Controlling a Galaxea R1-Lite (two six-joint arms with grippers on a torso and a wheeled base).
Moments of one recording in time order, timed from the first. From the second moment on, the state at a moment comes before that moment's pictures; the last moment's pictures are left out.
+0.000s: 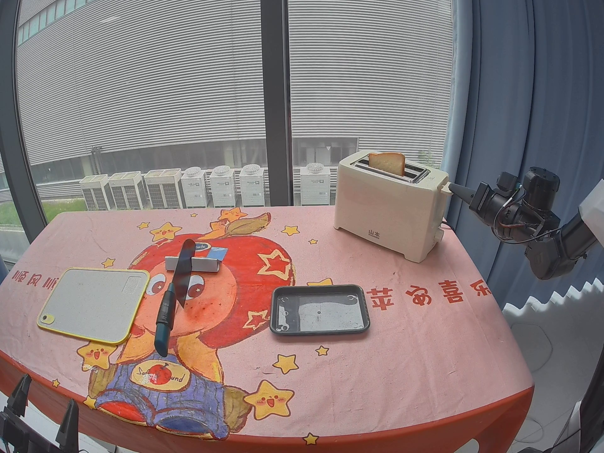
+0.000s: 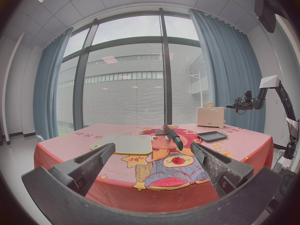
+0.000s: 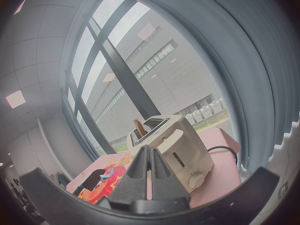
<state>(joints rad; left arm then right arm) -0.01 0.02 -0.02 0.00 0.00 0.00 0.02 2.11 -1.02 -1.04 0.51 0.60</state>
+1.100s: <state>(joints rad) -0.01 0.02 -0.02 0.00 0.00 0.00 0.02 2.13 -1.02 -1.03 0.50 0.60</state>
